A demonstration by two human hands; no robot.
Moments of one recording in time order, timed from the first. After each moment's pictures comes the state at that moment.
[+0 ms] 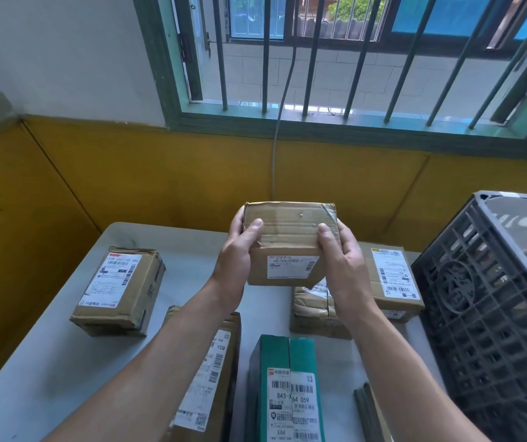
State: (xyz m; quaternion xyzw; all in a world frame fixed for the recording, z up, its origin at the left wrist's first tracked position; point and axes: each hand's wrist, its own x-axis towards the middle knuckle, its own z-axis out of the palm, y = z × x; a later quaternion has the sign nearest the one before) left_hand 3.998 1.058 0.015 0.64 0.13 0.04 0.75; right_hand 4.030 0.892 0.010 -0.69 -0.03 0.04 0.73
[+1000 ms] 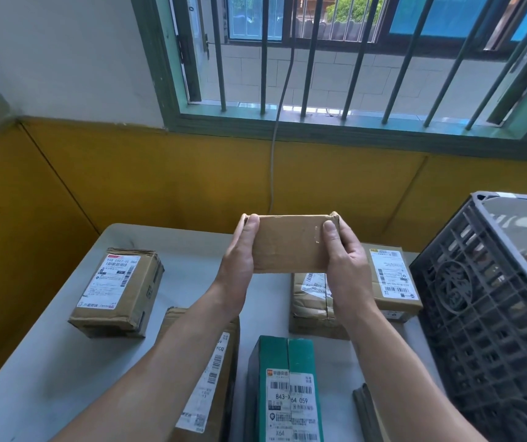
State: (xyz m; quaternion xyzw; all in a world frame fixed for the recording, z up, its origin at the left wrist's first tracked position) left_hand 3.996 1.048 0.016 0.67 0.16 0.02 0.72; right_hand 4.024 0.895 0.022 -0.69 0.03 0.00 0.72
